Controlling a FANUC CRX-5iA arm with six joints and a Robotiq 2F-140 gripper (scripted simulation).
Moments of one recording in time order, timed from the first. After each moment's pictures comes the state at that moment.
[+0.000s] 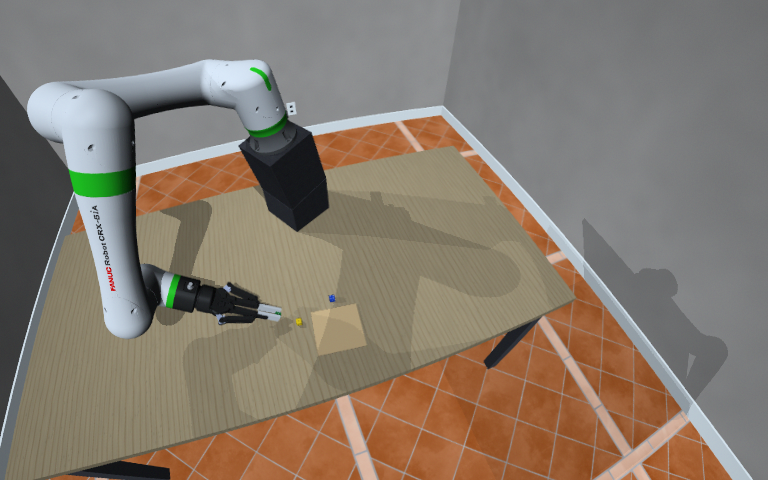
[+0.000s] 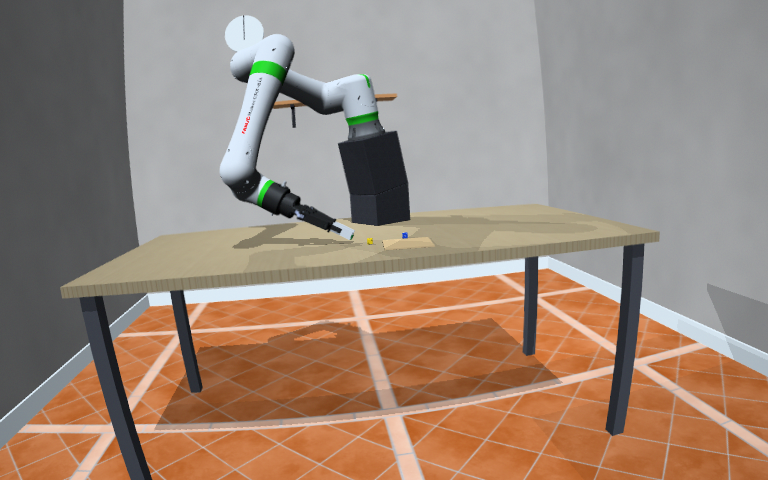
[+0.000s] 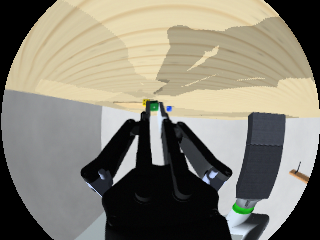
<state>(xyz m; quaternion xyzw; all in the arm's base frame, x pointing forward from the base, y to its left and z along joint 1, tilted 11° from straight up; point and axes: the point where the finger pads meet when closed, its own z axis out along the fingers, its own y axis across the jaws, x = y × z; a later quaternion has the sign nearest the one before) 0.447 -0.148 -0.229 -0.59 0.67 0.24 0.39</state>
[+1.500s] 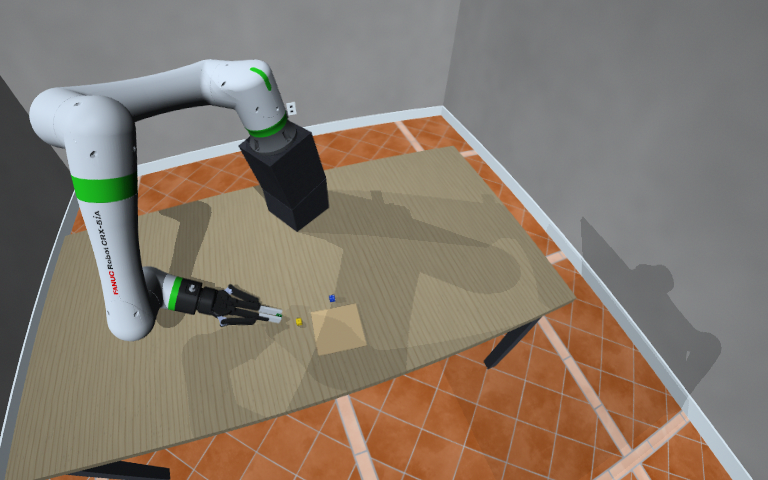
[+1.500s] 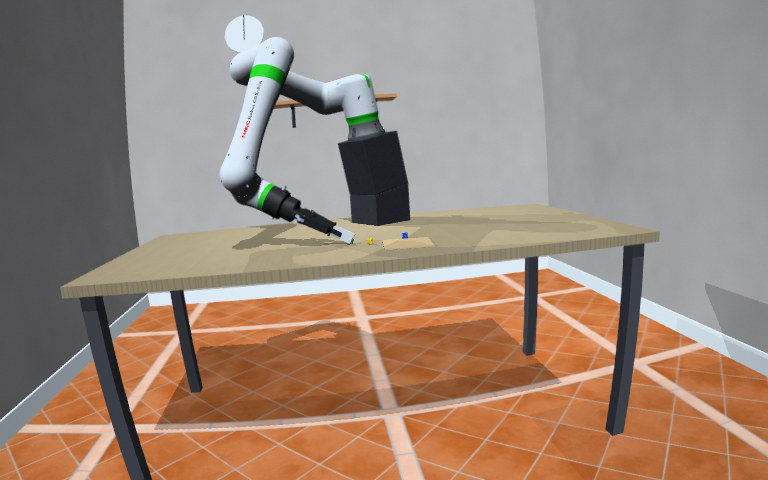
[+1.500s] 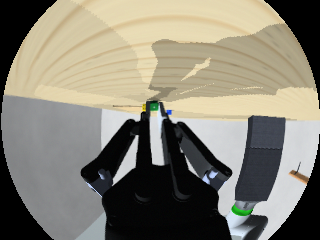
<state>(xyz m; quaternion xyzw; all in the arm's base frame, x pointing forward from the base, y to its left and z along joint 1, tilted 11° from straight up) 0.449 -0.150 -0.241 -0.59 0.67 0.24 0.39</state>
